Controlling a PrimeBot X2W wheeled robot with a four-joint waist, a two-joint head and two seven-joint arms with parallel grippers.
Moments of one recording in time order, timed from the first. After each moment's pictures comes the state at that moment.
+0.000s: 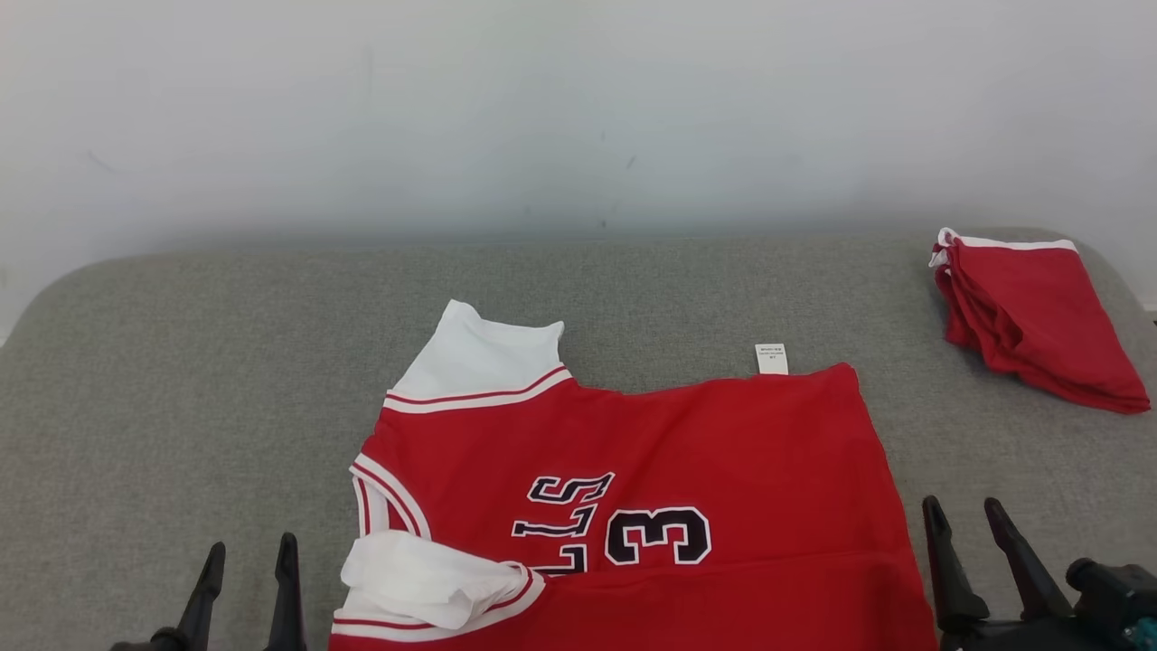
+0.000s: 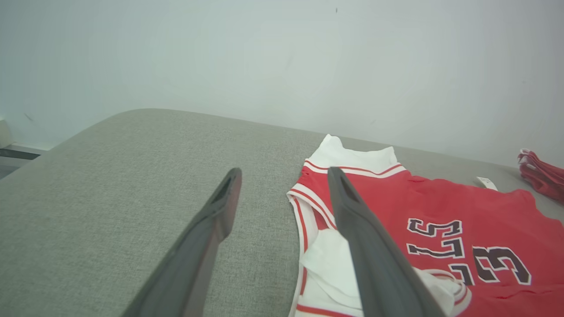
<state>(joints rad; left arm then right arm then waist) 0.02 0.24 -0.11 0.20 -0.46 -0.04 -0.26 0.05 -0.26 0.02 0.20 0.47 0.13 -0.16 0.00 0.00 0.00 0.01</state>
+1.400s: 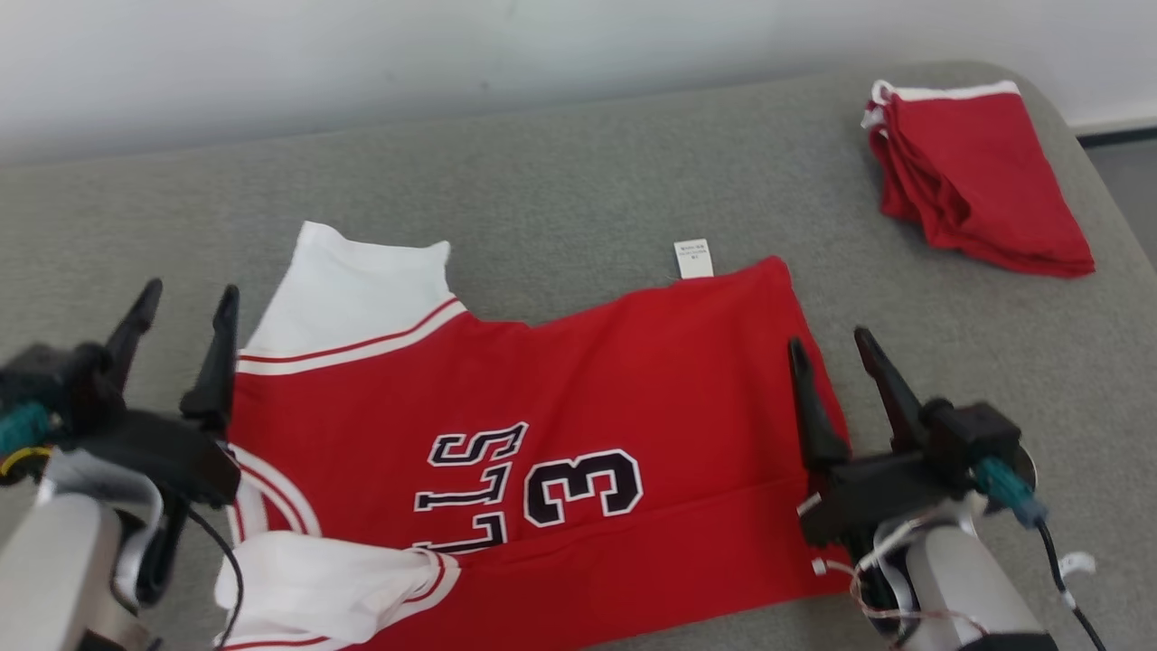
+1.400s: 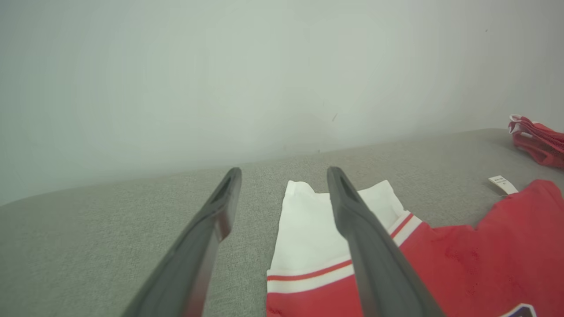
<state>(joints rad) -0.49 0.42 -0.22 0.41 -0.50 -0.13 -0.19 -0.33 -0.10 0.10 0.40 0.20 0.13 -0.26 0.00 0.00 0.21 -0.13</state>
